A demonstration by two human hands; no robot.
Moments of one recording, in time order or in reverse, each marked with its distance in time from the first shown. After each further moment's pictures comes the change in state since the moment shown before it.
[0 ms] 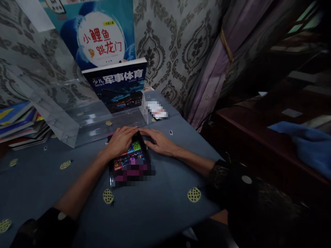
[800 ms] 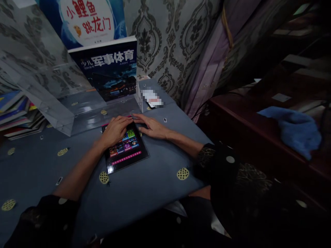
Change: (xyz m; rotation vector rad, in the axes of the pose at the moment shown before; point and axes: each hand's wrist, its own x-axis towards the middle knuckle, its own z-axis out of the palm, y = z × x) left_hand -0.007 0.004 0.001 -0.049 0.061 0.018; right_hand 0.006 0.006 -0.002 0.157 -0.077 -0.015
